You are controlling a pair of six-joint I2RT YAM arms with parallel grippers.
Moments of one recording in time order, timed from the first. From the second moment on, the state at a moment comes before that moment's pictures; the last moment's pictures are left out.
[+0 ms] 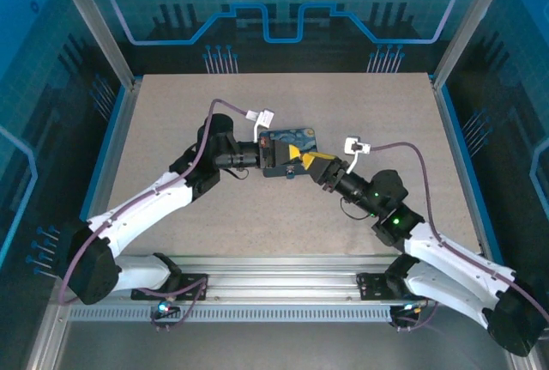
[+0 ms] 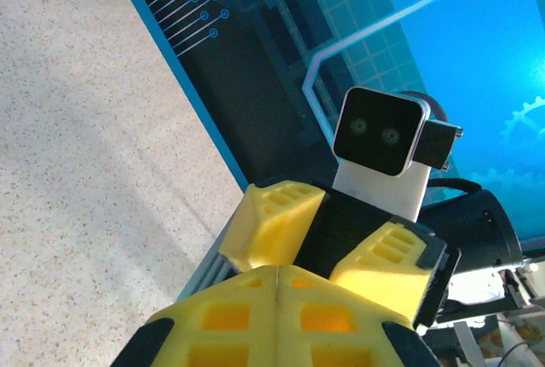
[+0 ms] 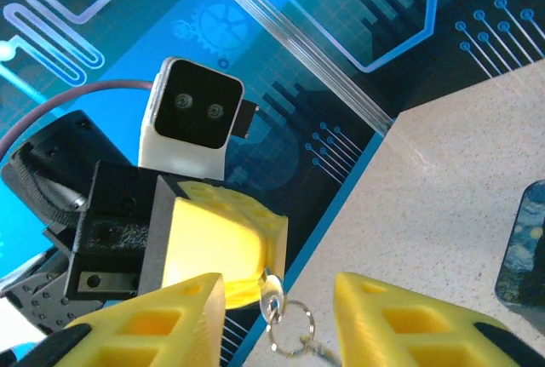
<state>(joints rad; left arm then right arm) -0.59 1.28 0.97 0.12 0.74 -0.90 0.68 0.82 0.47 0.47 -0.18 0.87</state>
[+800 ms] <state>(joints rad) -0.59 1.28 0.98 0.10 0.77 -0.90 0.66 0.88 0.47 0.53 -0.32 0.88</state>
